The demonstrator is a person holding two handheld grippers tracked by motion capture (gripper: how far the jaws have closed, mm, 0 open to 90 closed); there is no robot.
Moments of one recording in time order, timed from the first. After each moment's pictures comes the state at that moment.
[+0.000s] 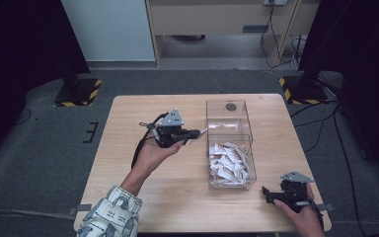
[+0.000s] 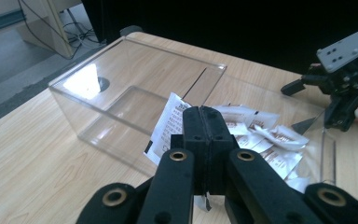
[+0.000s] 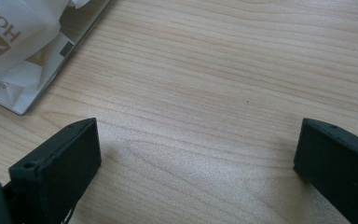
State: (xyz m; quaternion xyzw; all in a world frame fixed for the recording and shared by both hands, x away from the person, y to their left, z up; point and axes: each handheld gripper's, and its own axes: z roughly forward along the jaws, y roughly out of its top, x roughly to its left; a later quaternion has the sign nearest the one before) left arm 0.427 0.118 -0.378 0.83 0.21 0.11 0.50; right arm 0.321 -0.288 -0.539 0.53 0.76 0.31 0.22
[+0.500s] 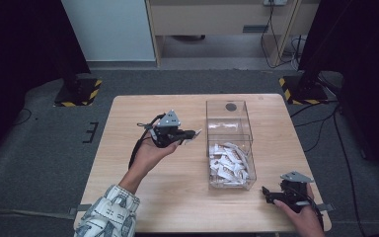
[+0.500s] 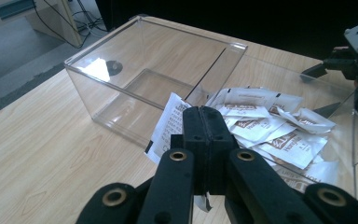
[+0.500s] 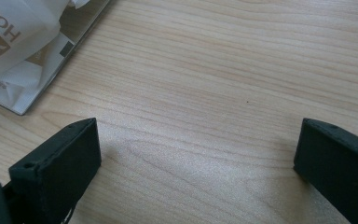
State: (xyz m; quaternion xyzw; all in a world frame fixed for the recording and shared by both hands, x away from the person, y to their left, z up) left arm 0.437 0.127 -0.393 0.84 0.22 0.12 0.48; right arm 0.321 -0.288 -0.539 0.53 0.76 0.31 0.22
